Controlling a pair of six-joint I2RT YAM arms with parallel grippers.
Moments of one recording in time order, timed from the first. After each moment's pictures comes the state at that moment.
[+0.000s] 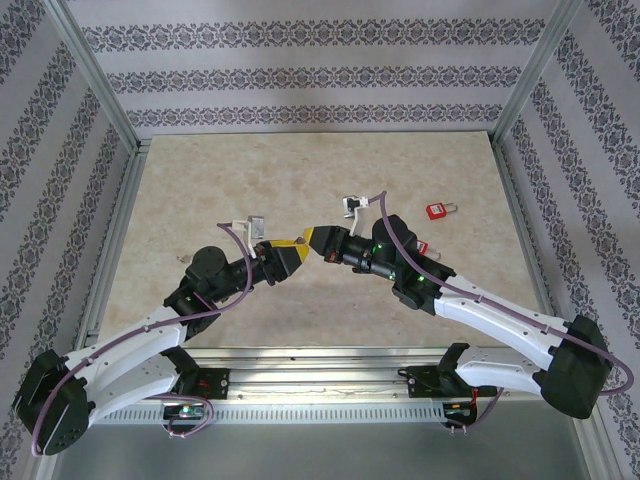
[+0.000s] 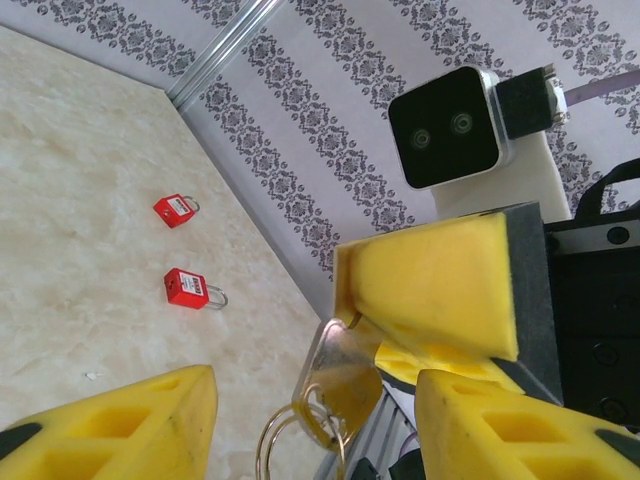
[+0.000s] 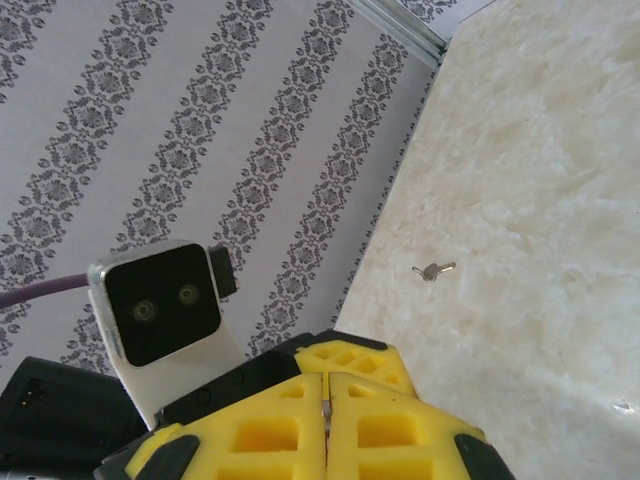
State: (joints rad) left arm -0.67 0.93 0.45 0.49 0.34 -0.82; right arm 0.84 1.12 0.79 0.19 -0.23 1.00
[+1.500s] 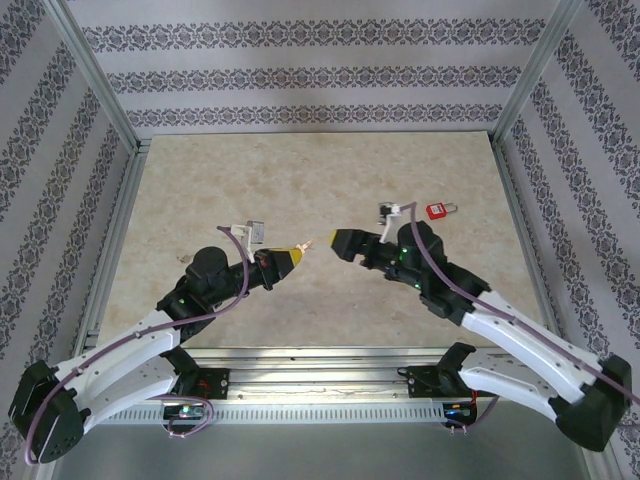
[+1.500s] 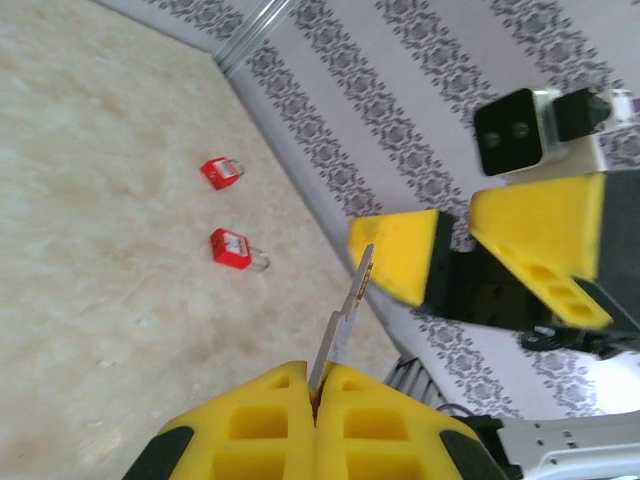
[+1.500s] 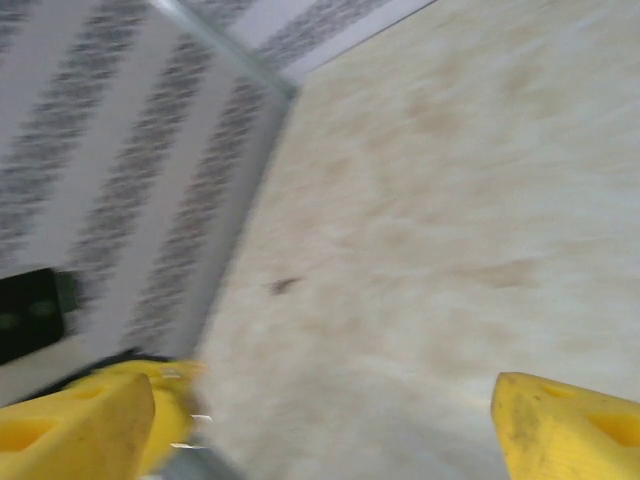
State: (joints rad) left arm -0.67 0.85 0.48 0.24 0.31 -0.77; right arm 0.72 0.88 0.76 -0.25 -0.05 0.83
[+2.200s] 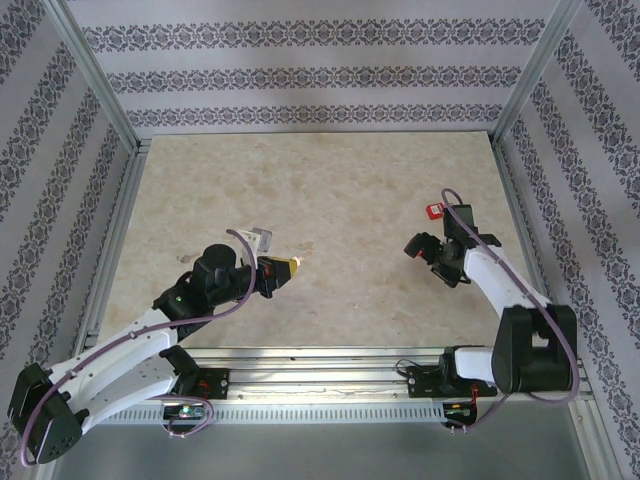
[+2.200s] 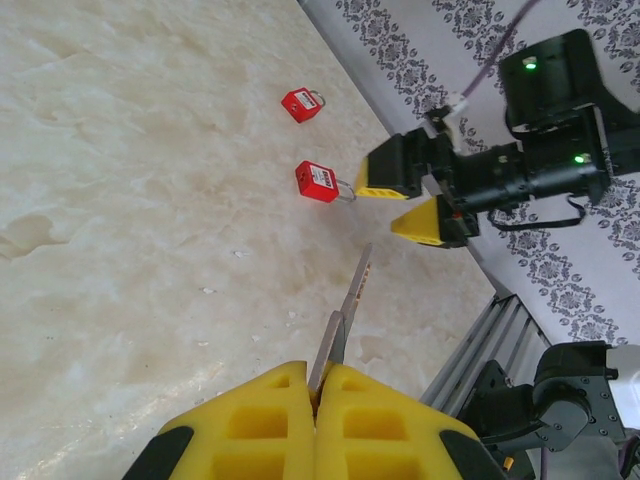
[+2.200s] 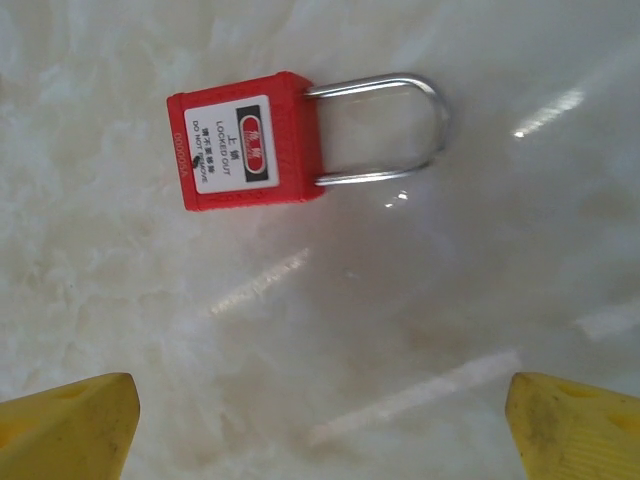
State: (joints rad) left arm -0.69 0.85 0.53 -0.03 0.27 -0.60; right arm 0.01 1.33 0.75 -0.63 -0.17 0.70
